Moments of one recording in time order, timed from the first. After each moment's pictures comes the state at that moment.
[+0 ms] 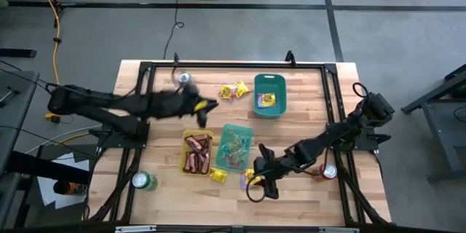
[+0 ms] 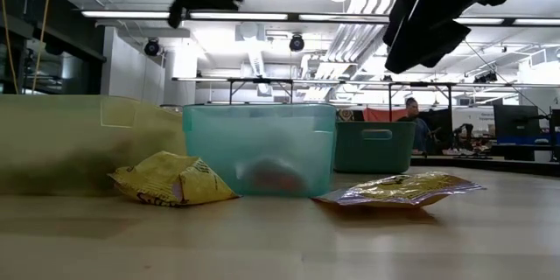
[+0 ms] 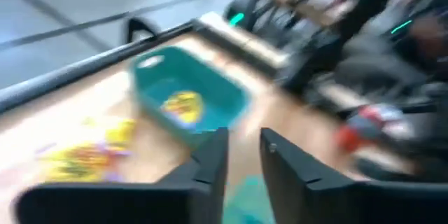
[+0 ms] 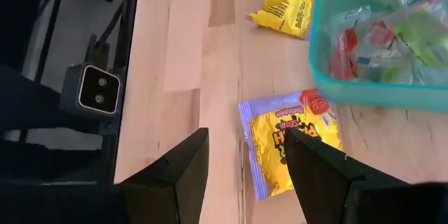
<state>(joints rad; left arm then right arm) -0.03 1.10 0.79 -0.02 -0.37 -0.48 0.50 1.65 1.03 -0.21 0.07 0.57</state>
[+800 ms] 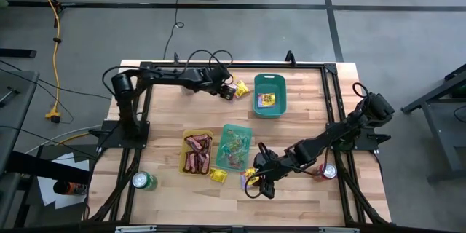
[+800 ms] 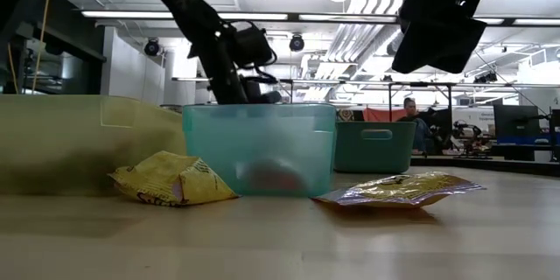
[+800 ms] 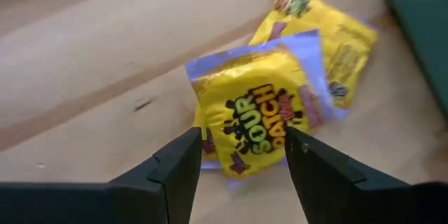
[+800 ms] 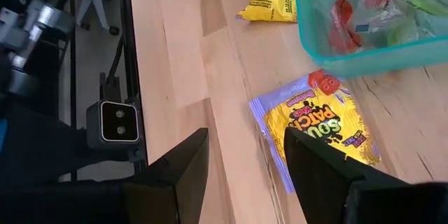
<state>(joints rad) 0.45 1.87 1.18 -0.36 -0.14 -0.61 0.50 1.65 1.03 -0.20 0.06 0.84</state>
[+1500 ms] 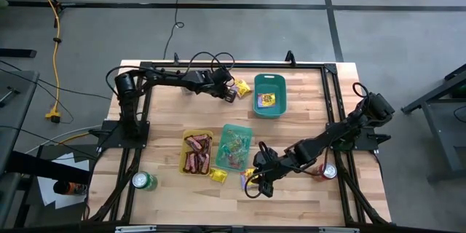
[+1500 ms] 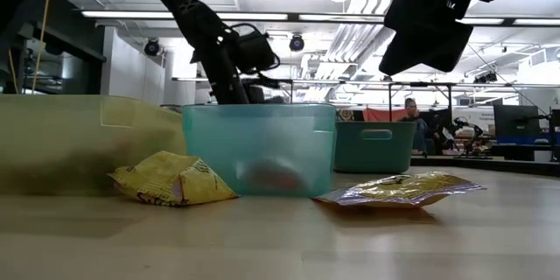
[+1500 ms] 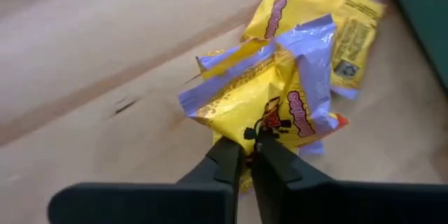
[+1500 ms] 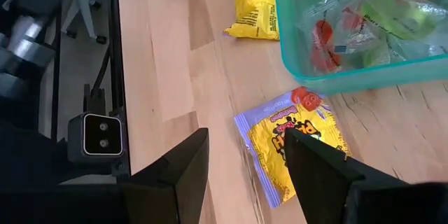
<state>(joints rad) 0.44 1.91 1.18 -0.32 -0.14 -0.59 0.50 1.65 1.03 -0.20 0.13 0.80</state>
